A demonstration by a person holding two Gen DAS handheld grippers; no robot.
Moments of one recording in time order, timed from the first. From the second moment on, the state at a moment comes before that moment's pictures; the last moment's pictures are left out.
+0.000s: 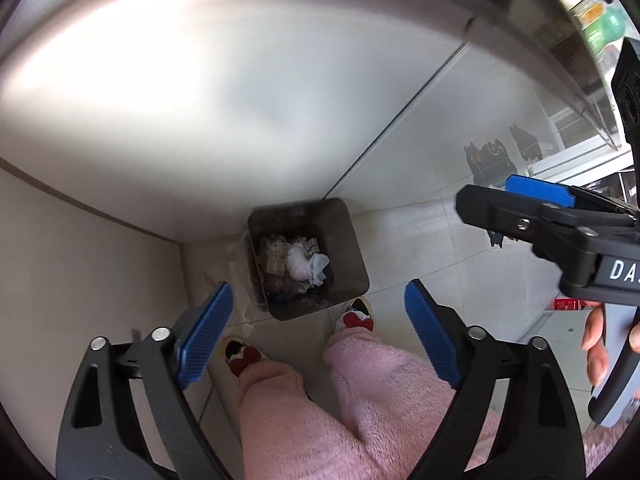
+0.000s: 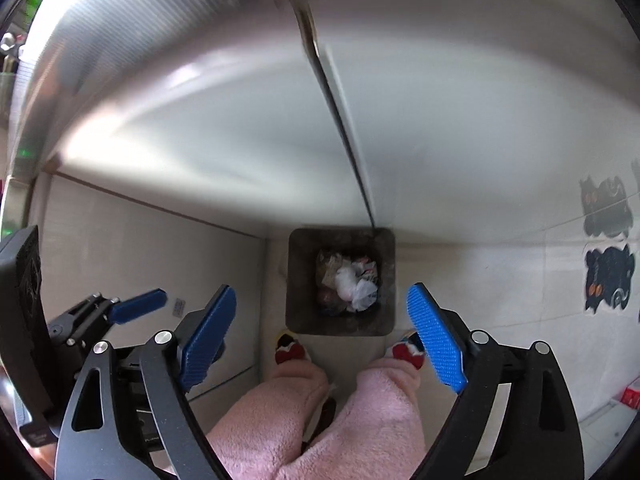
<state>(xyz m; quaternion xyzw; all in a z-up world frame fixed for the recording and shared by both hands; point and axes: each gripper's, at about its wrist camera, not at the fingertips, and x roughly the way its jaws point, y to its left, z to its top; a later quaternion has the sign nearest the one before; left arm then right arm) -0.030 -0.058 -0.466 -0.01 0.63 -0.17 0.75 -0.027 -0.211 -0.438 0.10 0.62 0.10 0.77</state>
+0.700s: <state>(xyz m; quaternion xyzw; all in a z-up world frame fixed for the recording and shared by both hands) -0.018 -0.011 -0.280 -0.04 0.50 -0.16 0.85 -0.021 -0.247 -0.261 0.14 0.48 0.11 0.86</state>
